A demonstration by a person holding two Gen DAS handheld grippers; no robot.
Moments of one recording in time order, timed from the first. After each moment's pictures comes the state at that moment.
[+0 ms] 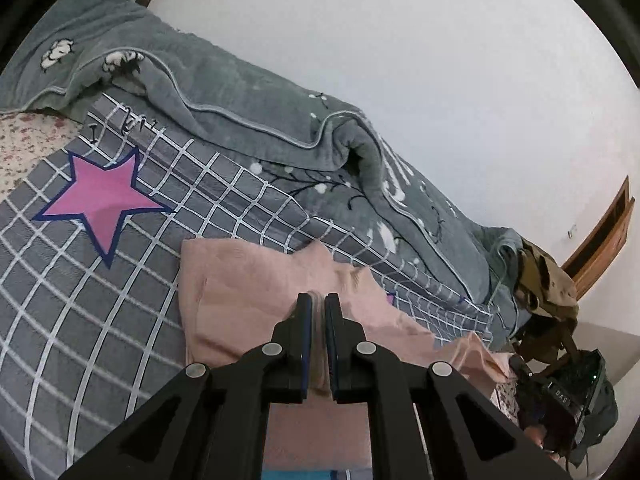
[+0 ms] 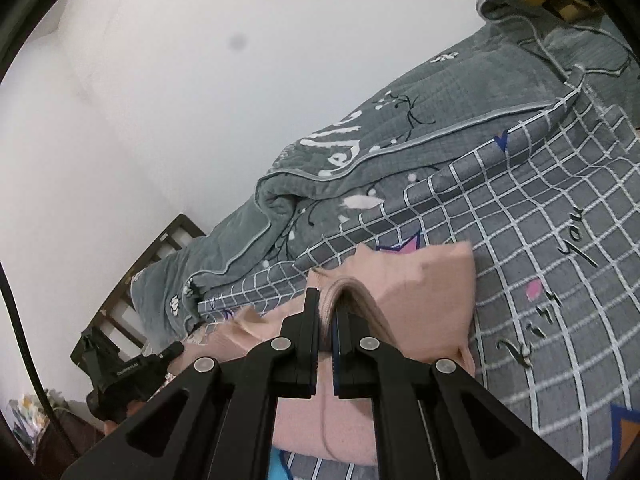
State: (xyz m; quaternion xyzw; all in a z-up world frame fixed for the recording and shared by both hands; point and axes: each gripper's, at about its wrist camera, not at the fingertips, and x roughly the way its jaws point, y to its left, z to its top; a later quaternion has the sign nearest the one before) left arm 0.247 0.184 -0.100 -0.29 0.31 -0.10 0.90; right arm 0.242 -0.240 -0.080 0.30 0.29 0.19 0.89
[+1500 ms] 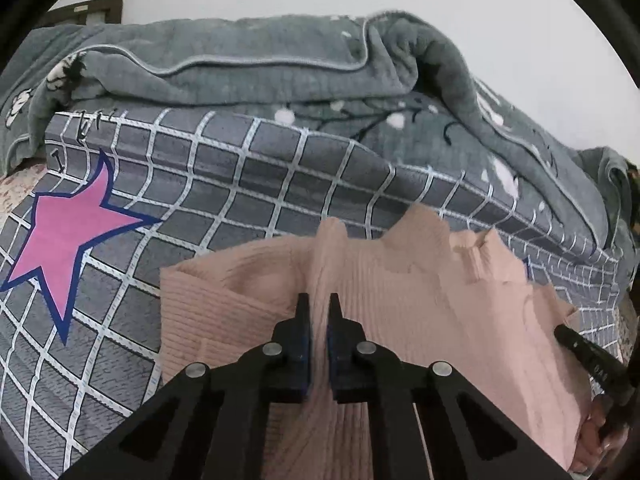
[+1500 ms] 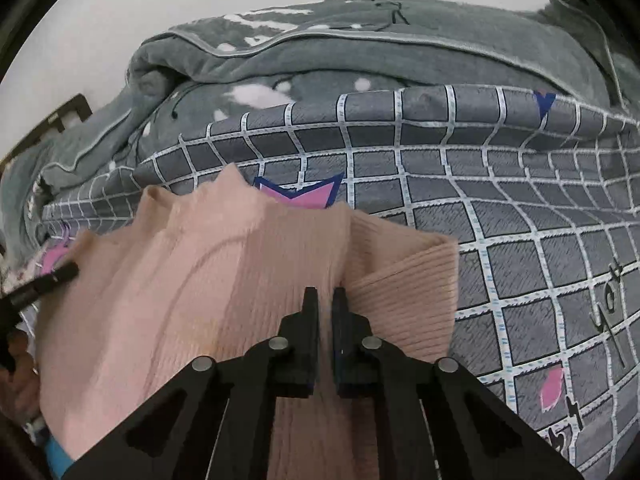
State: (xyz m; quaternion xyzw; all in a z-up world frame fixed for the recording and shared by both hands) left arm 0.363 0.140 -0.179 -0.13 0.38 0.00 0.92; right arm 0.364 -0.193 -0.190 0.07 0.40 0.07 0.91
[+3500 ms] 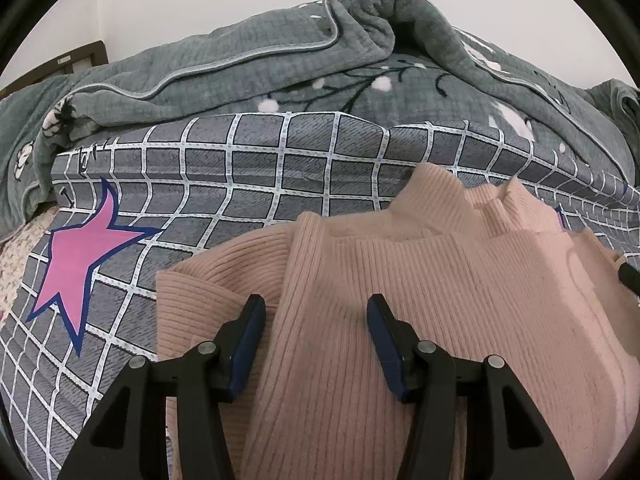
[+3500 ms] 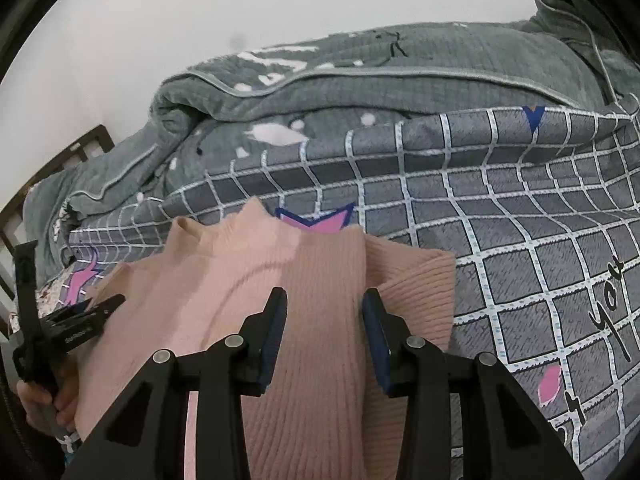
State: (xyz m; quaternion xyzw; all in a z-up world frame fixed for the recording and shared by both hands) left arm 0.374 0.112 -0.195 -0.01 0.40 0.04 0.92; right arm 0.349 -0.202 -0.178 0.11 0.35 0.11 0.92
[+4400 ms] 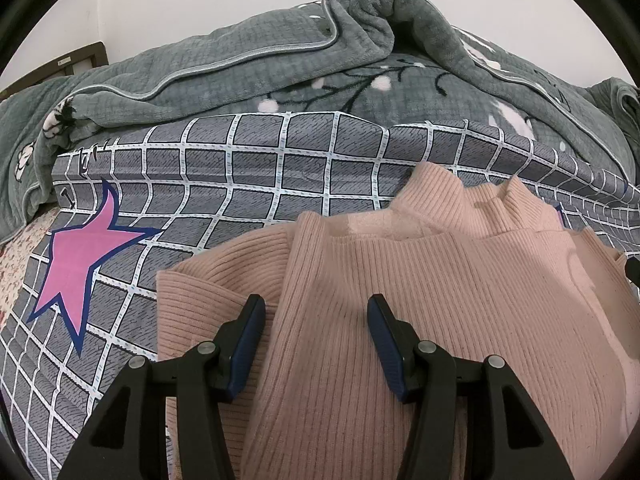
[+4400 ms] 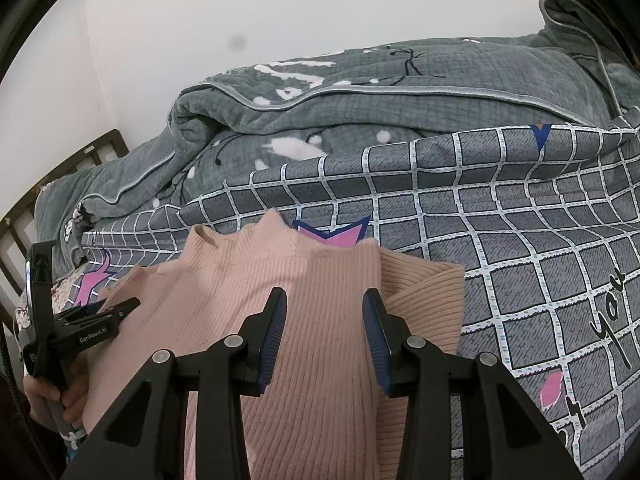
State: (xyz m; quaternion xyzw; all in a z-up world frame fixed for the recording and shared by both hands) left arm 0.373 0.112 -0.196 -0.01 0.40 0.04 0.92; right arm 0.343 -0.197 -0.172 0.11 0.34 0.12 0.93
